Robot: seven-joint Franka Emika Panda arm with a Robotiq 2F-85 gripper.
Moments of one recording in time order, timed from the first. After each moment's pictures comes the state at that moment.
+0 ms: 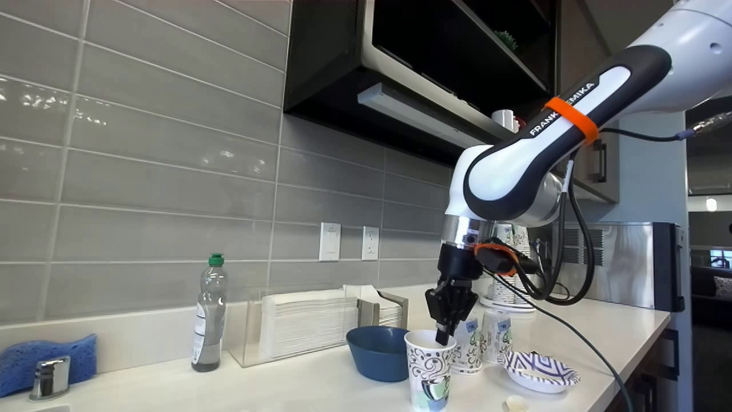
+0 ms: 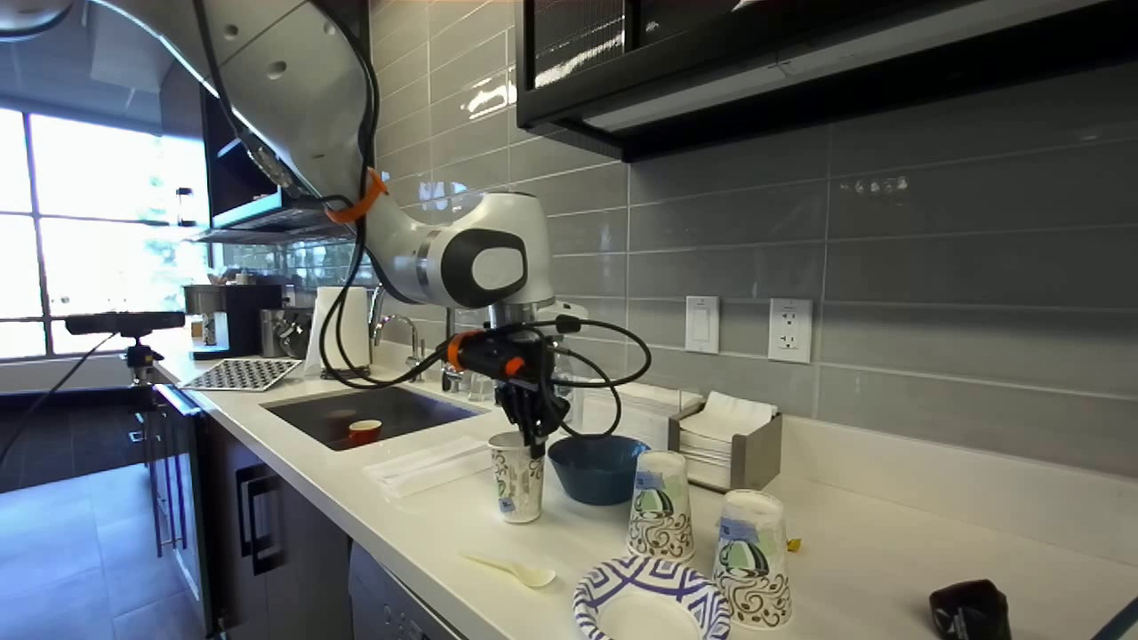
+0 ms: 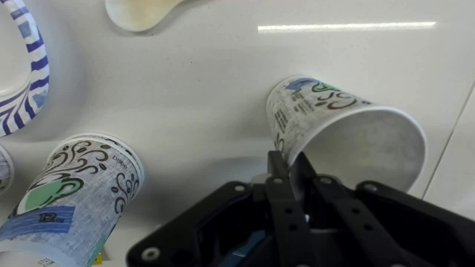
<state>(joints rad) 0.04 0.00 0.00 -2.29 0.05 2.47 0.05</state>
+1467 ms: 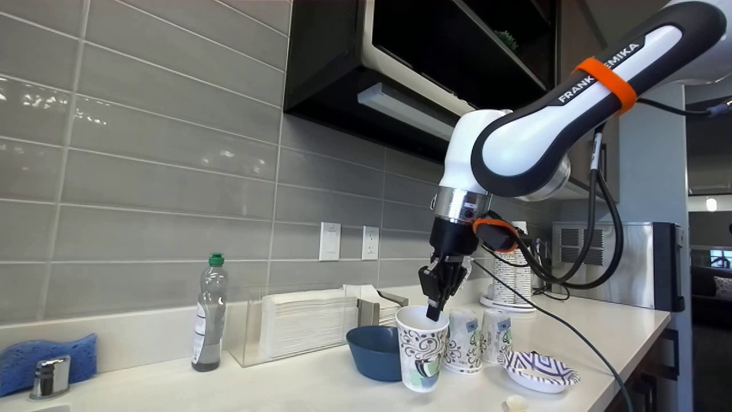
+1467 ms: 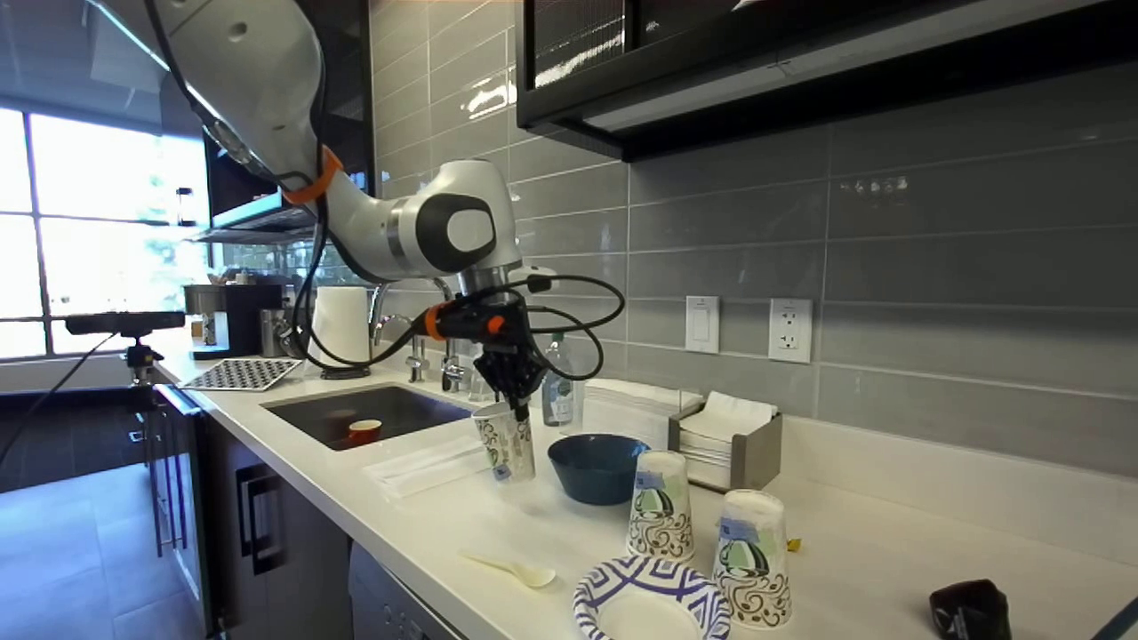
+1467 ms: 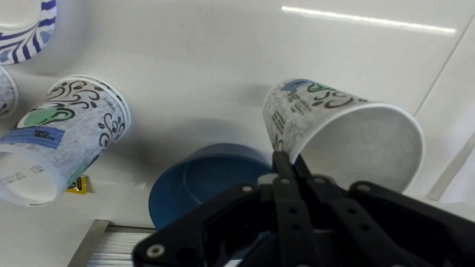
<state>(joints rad) 0.06 -0.09 0.07 -2.30 -0.07 2.46 0.08</state>
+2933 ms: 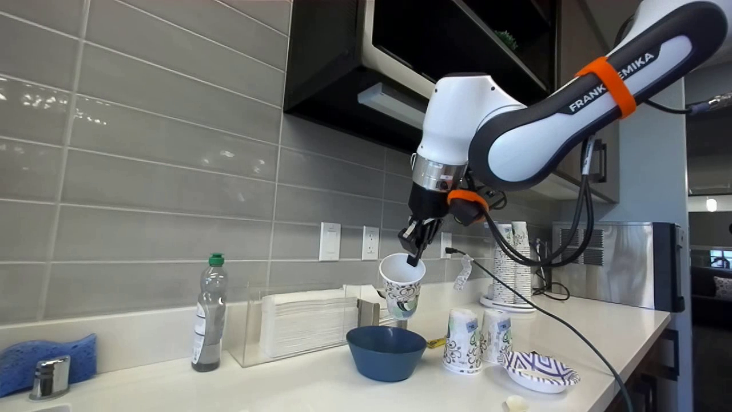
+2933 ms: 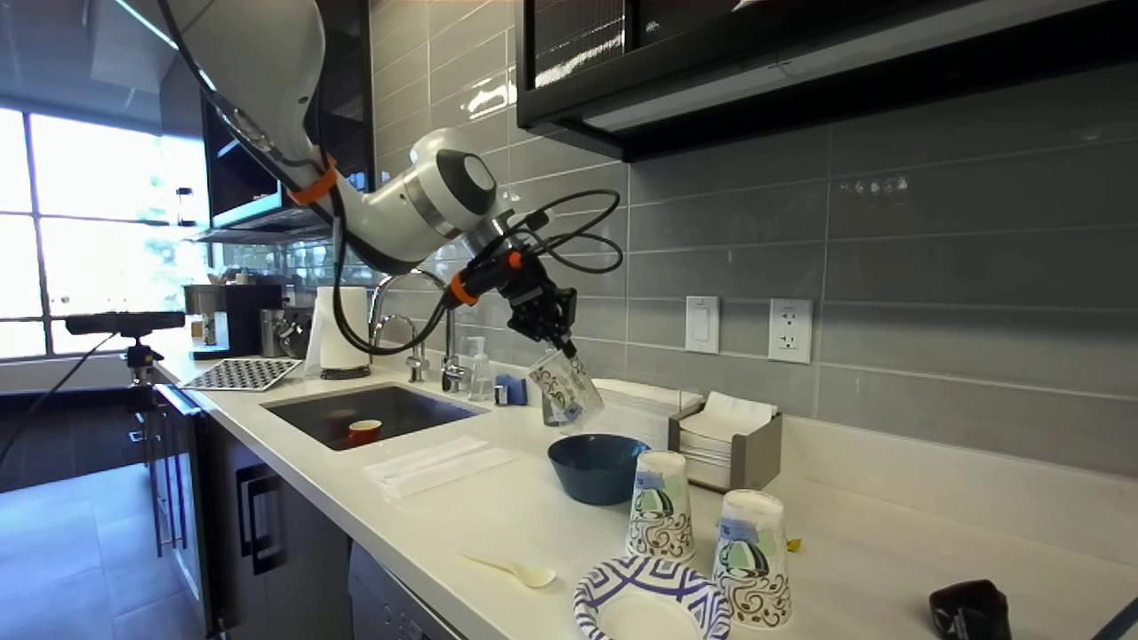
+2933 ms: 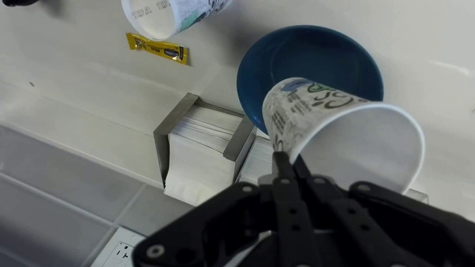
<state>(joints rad) 0.03 -0.06 0.12 -2.13 -0.60 2.46 0.38</state>
